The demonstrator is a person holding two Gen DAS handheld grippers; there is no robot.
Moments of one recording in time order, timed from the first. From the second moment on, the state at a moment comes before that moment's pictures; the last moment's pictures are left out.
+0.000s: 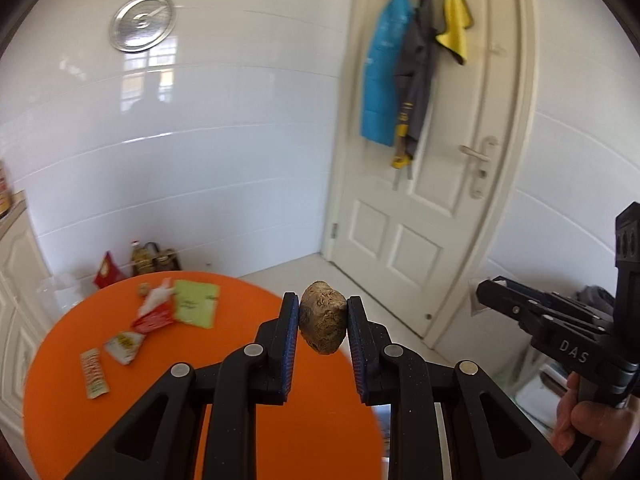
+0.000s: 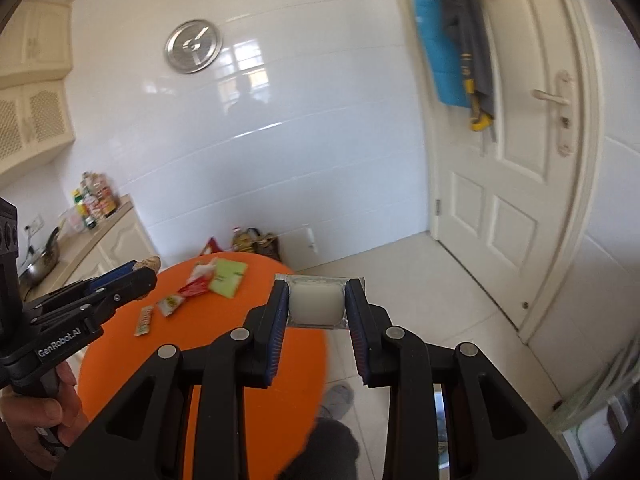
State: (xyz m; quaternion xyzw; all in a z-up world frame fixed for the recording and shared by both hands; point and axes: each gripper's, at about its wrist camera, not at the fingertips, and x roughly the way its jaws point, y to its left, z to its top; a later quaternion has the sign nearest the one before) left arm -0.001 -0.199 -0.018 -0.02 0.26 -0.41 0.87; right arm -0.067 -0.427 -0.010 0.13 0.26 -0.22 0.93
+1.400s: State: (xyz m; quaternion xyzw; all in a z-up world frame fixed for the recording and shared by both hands) left arm 0.003 -0.509 -0.100 0.17 0.43 -0.48 0.74; right arm -0.201 -0.620 -0.191 0.30 0.37 -0.42 0.77
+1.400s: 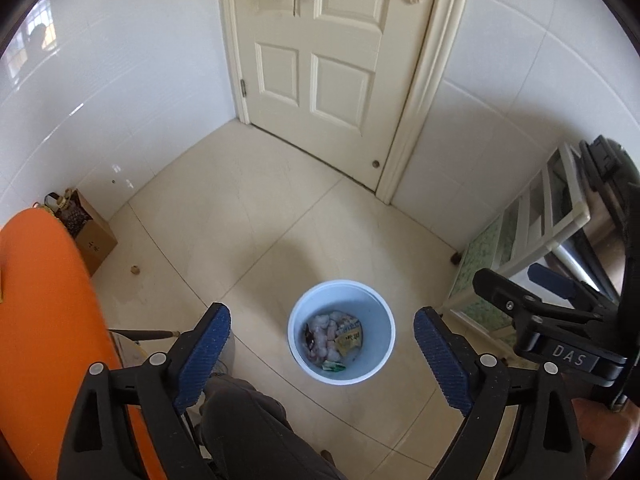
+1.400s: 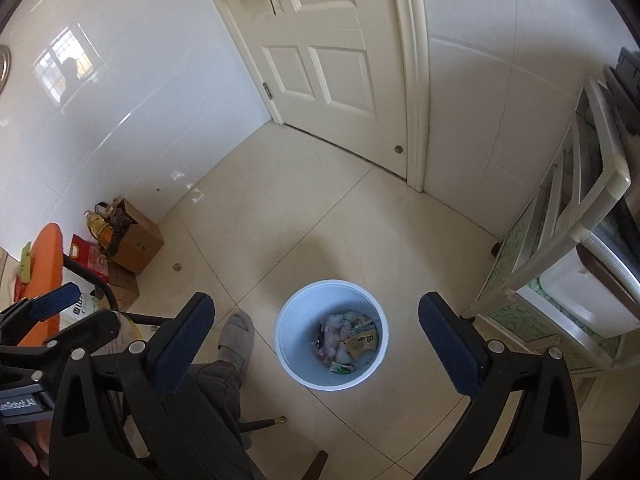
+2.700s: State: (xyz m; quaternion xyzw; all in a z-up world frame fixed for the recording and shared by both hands) left arm -0.064 -0.010 0.002 -0.08 0.29 -0.24 0.92; right arm 0.026 -0.378 -0.035 0.13 0.30 -0.18 0.93
